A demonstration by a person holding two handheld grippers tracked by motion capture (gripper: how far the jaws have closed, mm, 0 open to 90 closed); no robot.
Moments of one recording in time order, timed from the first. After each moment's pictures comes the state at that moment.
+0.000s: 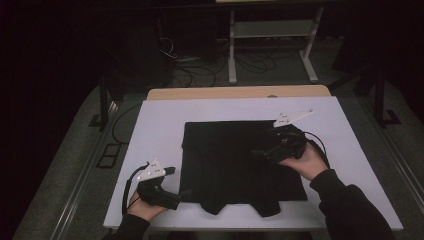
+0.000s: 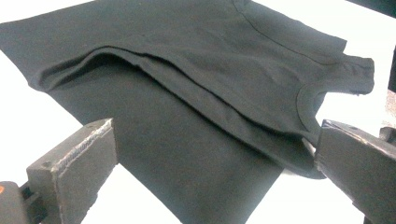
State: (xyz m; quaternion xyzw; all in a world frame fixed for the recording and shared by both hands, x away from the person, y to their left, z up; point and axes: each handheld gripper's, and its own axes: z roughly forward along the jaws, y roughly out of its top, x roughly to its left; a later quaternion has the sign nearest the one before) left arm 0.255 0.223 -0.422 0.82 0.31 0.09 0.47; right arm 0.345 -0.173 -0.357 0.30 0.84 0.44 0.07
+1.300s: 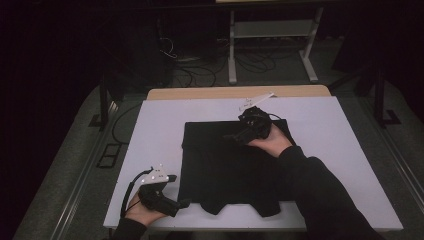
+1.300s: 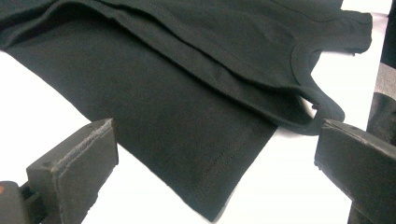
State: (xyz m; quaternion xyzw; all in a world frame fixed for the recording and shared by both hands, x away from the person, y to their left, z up) left arm 0.251 0.223 -0.437 0.84 0.30 0.05 0.44; right arm 0.409 -0.099 -0.360 0.27 0.86 0.43 0.06
